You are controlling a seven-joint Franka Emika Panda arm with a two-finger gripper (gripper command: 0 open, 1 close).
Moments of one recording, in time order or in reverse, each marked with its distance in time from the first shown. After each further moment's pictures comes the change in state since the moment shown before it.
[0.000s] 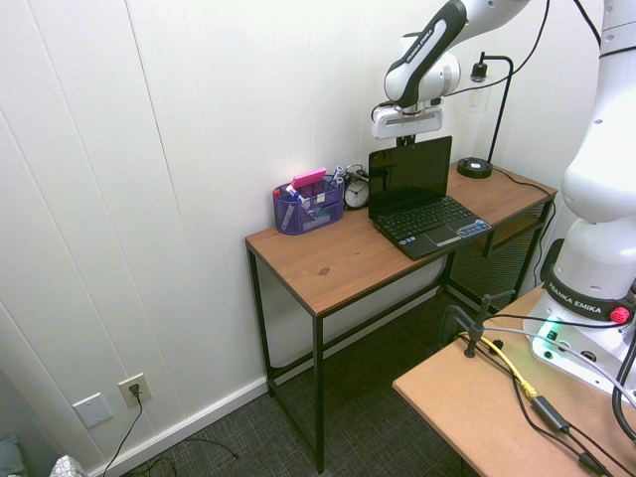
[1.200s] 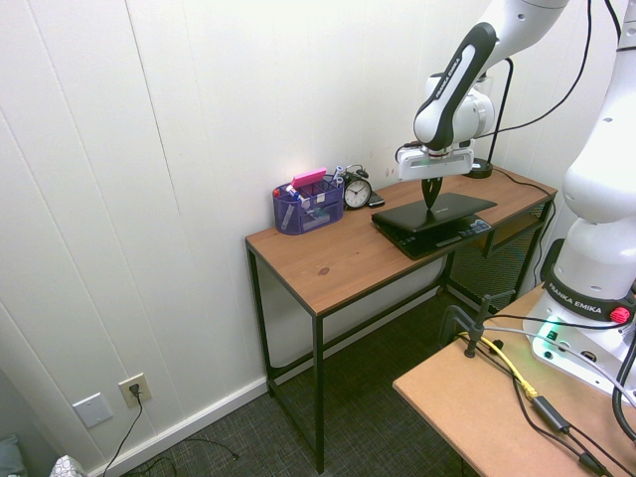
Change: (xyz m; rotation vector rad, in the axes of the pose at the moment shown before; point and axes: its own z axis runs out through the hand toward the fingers) arm -0.079 0.104 0.067 -0.058 -0.079 0.079
